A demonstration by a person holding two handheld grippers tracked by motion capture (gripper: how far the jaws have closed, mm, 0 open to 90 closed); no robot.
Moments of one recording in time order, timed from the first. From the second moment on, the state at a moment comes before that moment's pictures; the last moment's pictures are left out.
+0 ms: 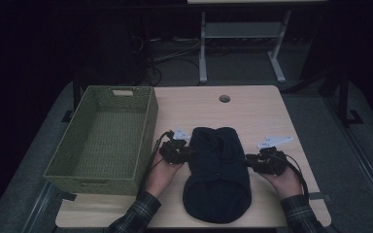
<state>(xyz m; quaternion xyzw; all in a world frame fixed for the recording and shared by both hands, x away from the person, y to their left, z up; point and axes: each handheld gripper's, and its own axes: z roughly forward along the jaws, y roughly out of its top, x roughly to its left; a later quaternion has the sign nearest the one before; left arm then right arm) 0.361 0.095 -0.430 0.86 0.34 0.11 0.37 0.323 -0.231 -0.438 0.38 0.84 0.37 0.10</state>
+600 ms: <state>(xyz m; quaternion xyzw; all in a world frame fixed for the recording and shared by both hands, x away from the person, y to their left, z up) 0.402 0.097 -0.411 0.83 0.36 0.12 0.40 0.374 -0.234 -0.424 0.40 0.83 0.38 0.11</state>
